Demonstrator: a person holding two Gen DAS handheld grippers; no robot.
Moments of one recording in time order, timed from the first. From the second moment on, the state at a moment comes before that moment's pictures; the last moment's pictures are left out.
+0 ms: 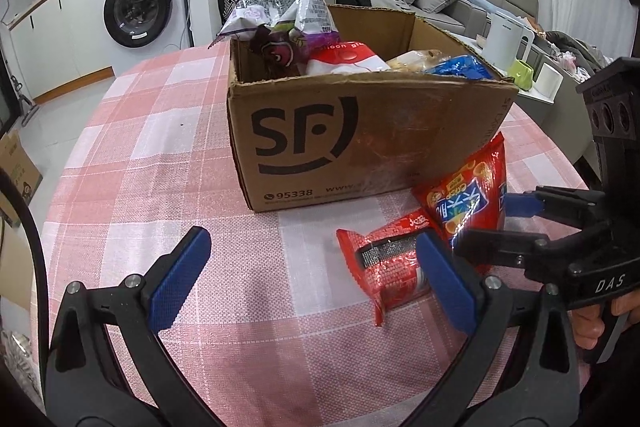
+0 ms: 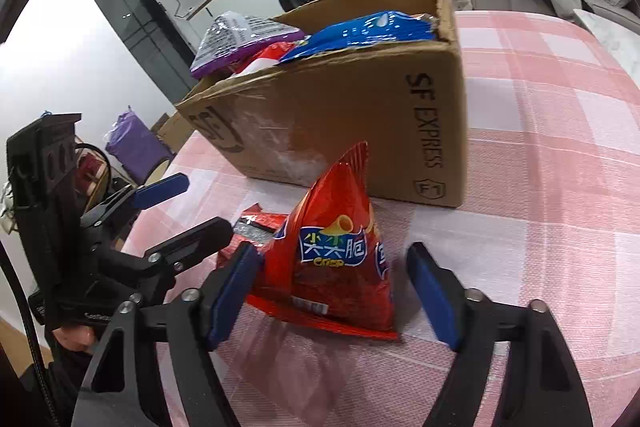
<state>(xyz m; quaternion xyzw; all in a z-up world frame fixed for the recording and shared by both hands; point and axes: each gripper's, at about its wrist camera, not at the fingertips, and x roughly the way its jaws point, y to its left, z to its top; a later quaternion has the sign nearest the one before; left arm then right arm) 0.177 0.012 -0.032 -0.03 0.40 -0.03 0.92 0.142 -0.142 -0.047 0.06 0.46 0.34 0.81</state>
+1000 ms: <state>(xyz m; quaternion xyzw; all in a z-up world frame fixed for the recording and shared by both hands) 0.169 -0.022 -0.050 -0.02 0.42 -0.07 0.91 0.136 -0.167 -0.037 0.04 0.43 0.32 0.84</state>
